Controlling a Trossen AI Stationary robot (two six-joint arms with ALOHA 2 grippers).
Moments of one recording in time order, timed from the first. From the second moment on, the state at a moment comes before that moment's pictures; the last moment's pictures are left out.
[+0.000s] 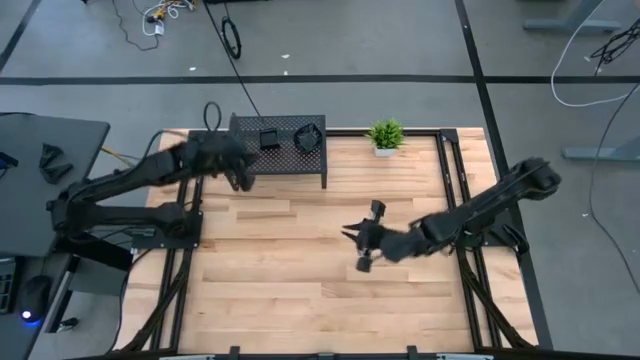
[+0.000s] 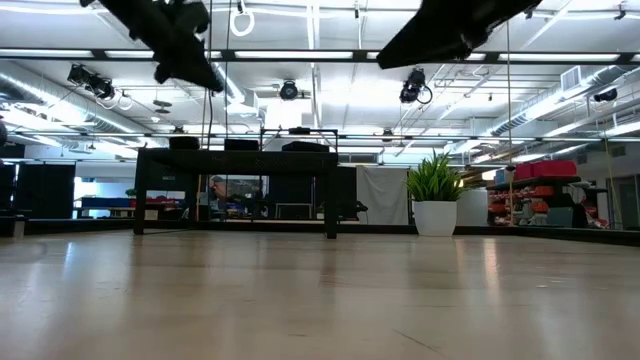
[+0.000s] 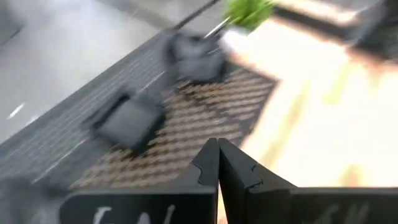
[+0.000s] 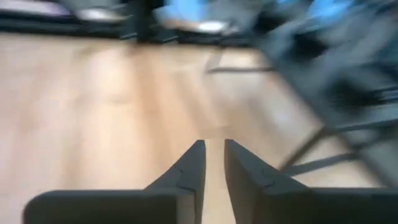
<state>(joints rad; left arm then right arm) 0.42 0.91 0.87 -0.52 -0.17 -0.14 0.44 1.46 0.89 0.01 0.76 0.17</state>
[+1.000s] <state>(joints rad) 0.24 0.21 0.29 -0.08 -0.16 -0.07 -0.16 0.27 0.20 0.04 -0.13 0.17</state>
